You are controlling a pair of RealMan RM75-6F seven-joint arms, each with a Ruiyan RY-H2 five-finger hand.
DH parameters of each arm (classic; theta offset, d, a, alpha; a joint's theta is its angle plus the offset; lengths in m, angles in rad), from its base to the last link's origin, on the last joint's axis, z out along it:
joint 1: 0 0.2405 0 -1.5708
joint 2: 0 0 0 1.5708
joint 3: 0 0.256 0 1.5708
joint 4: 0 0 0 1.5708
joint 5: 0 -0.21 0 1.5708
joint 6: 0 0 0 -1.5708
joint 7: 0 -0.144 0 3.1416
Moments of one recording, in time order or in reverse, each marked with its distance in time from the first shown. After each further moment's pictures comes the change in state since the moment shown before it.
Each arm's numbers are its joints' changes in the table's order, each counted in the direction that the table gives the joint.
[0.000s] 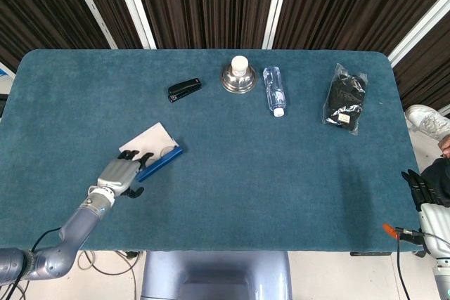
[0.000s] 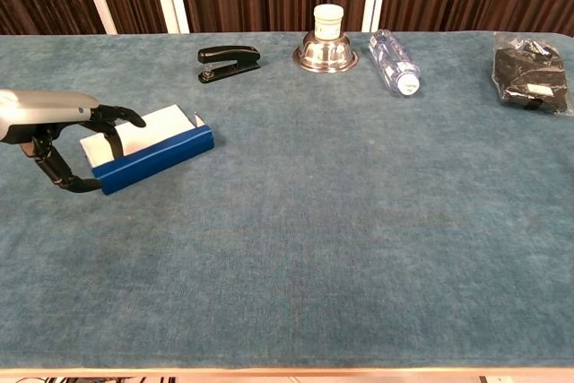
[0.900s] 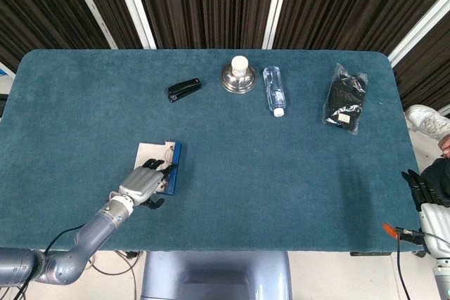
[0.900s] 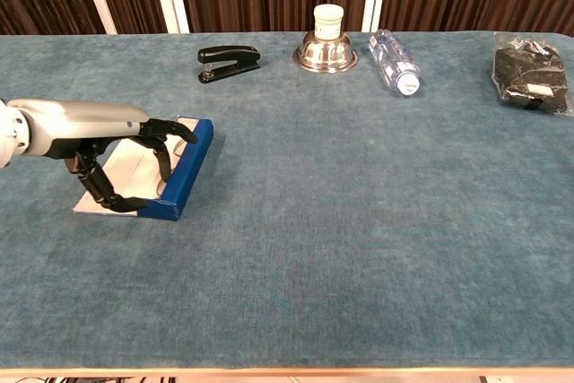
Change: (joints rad) left arm -0.060 -0.039 0.002 0.072 -0.031 -0.012 -0.015; right arm 0.000 0.000 0.000 0.000 0.000 0.000 0.000
